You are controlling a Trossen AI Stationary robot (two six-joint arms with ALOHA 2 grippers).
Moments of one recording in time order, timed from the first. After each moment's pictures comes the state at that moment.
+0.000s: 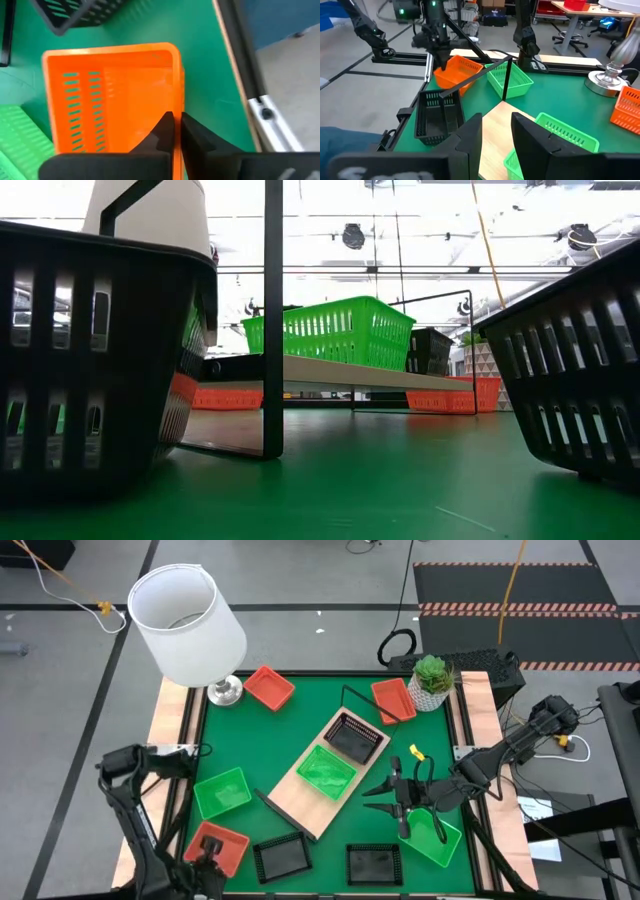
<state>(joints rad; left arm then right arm) -1.18 1.82 1.37 -1.06 -0.24 -0.84 0.57 1.16 0.88 -0.05 0.48 0.17</state>
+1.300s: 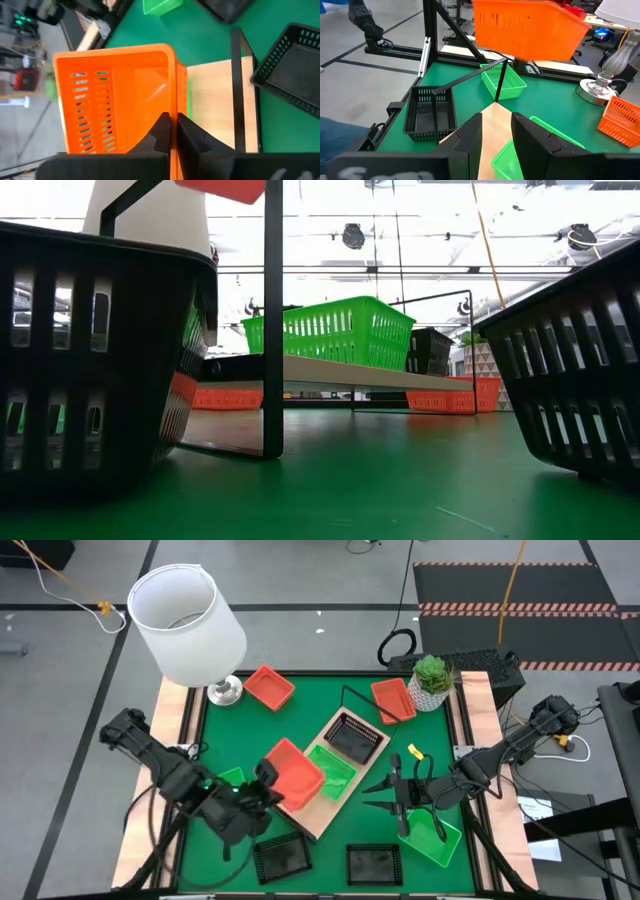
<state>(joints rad) -0.63 1.57 1.70 -1.10 -0.54 0.35 0.56 1.15 0.88 -0.05 0.48 0.08</state>
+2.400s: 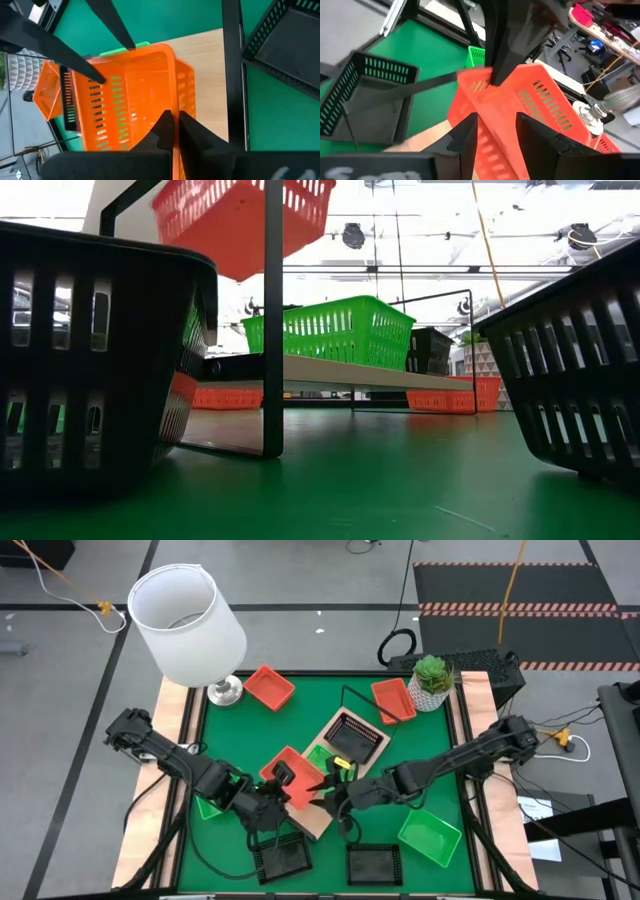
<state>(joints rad) -0.52 1.58 1.51 -0.98 -0.39 0.38 0.34 1.67 1.28 -0.08 0.32 -0.30</state>
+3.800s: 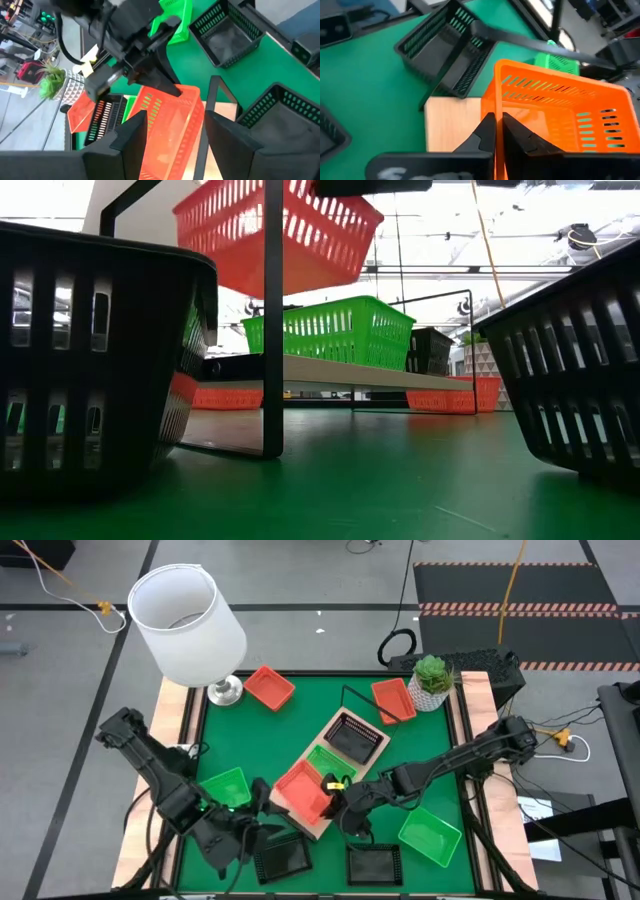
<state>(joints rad) -0.74 1.54 1.52 -0.81 -0.66 0.12 0.34 1.67 1.20 -0.16 0.01 -0.61</state>
